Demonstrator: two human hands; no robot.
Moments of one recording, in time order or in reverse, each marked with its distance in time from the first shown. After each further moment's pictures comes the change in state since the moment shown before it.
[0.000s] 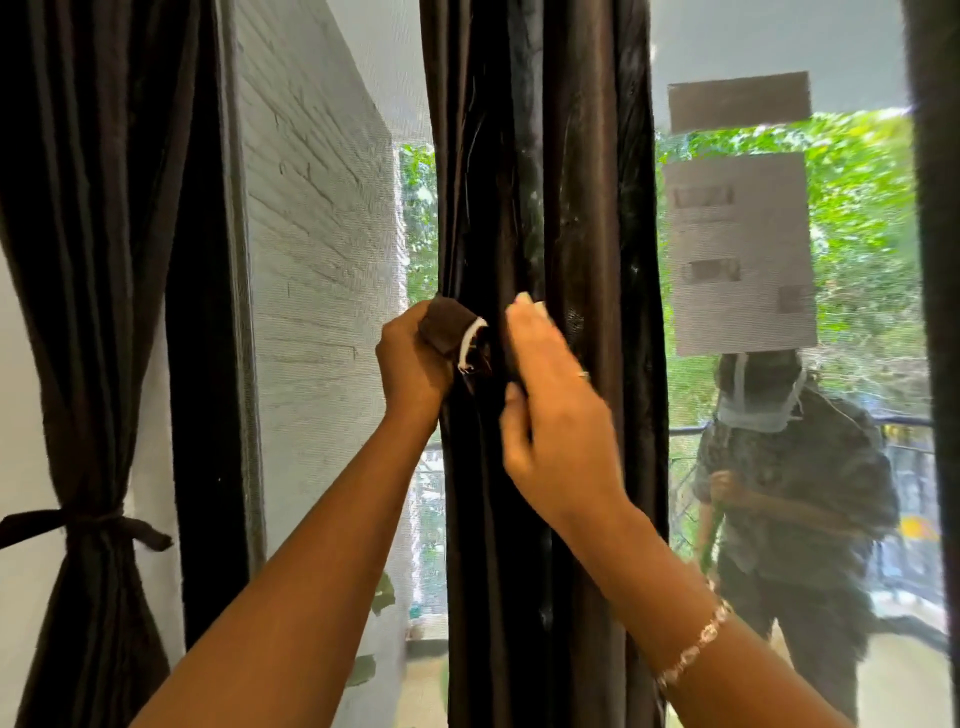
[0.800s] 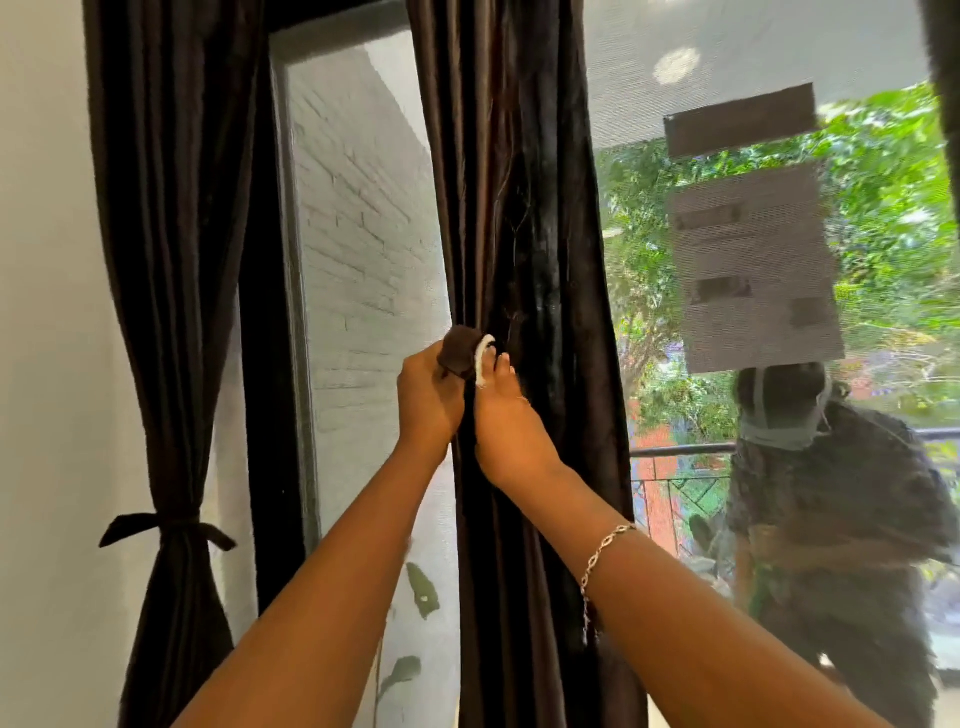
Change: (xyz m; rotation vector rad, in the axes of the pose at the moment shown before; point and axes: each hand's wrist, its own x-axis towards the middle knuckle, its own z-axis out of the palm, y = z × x) left_hand -0.060 0.059 0.031 0.458 -0.024 0.132; right_hand 0.028 0.012 -0.005 -0.155 -0.608 0.263
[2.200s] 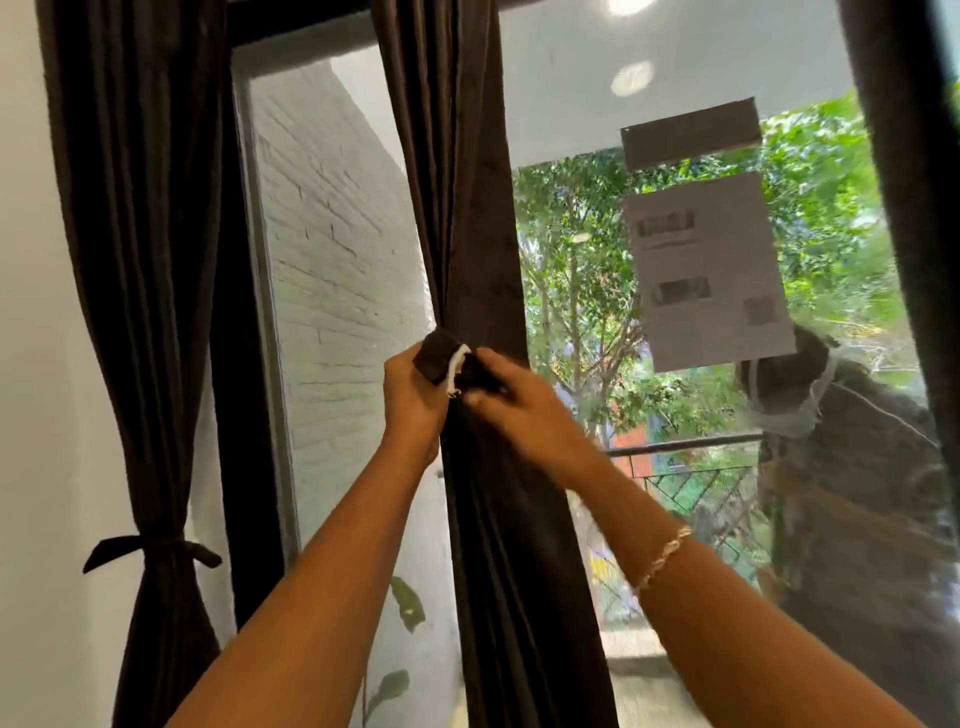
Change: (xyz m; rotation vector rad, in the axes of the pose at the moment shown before) left_hand -0.002 0.013 0.006 -0.231 -0.042 -0.117; right_hand -0.008 0.030 -0.028 0.759 0.174 -0.080
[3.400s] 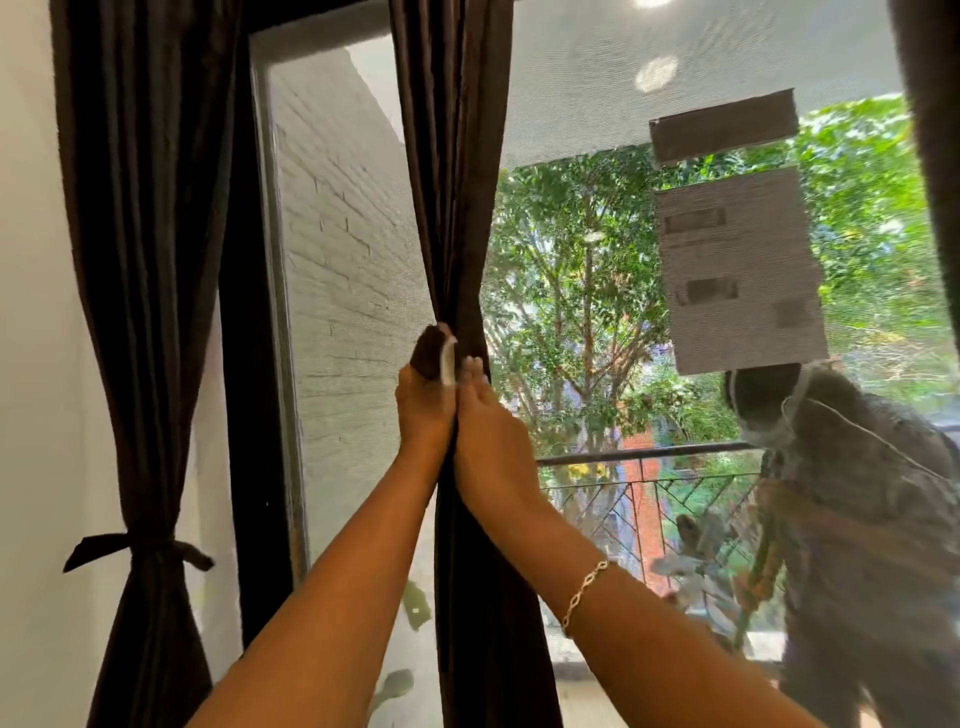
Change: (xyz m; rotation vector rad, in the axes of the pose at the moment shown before) left_hand 0.001 -0.008 -0.001 0.037 0.111 -0.008; right_hand -0.005 -0.002 0.061 -0.572 -0.002 0.024
